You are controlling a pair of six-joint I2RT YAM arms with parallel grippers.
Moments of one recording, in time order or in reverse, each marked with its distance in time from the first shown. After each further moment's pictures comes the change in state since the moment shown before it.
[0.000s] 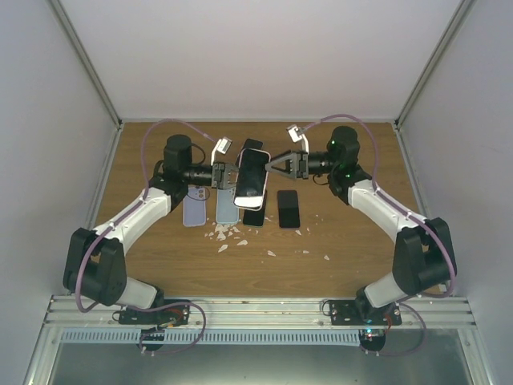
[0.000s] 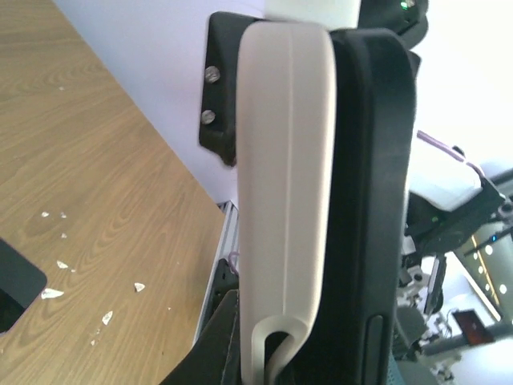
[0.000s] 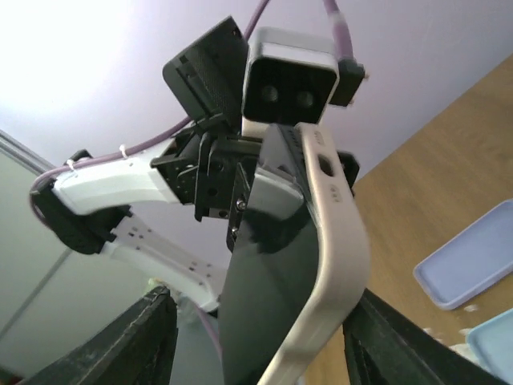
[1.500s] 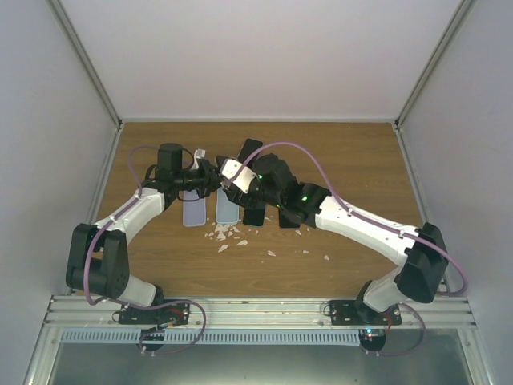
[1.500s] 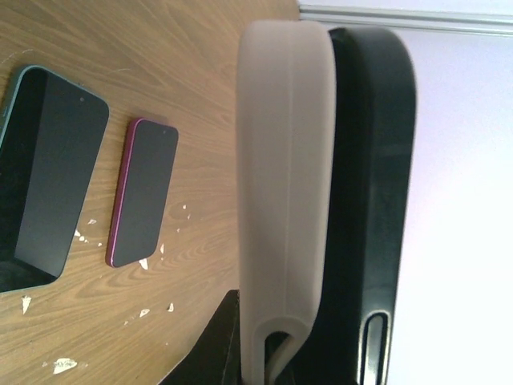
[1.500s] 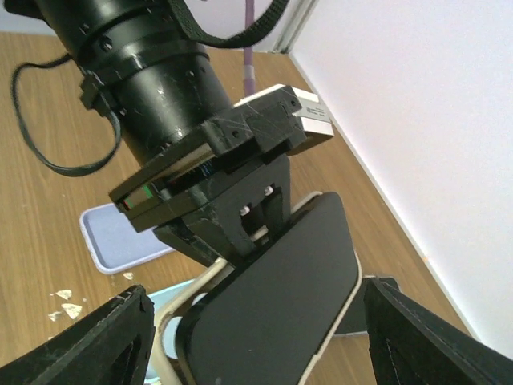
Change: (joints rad) left arm 0.135 0.040 -0.064 -0.220 -0.368 -0.450; right arm 0.571 -0.013 0.238 -0.683 1.341 -1.233
